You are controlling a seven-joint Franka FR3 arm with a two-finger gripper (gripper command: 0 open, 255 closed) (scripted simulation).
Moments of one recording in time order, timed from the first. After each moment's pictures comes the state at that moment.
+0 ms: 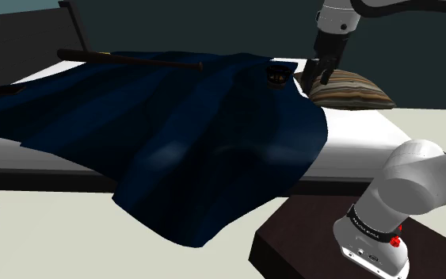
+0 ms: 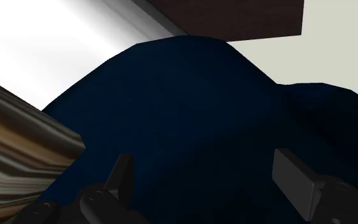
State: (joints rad) arm 0.01 -0.81 0.02 -2.32 -0.08 1.56 0.09
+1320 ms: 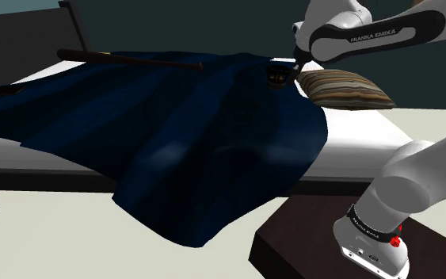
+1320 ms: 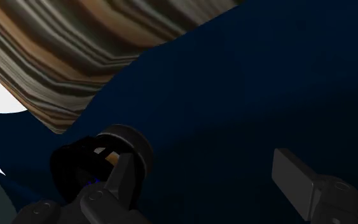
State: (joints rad) arm -0.05 -0.50 -0.18 -2.37 -0.47 2.24 -0.25
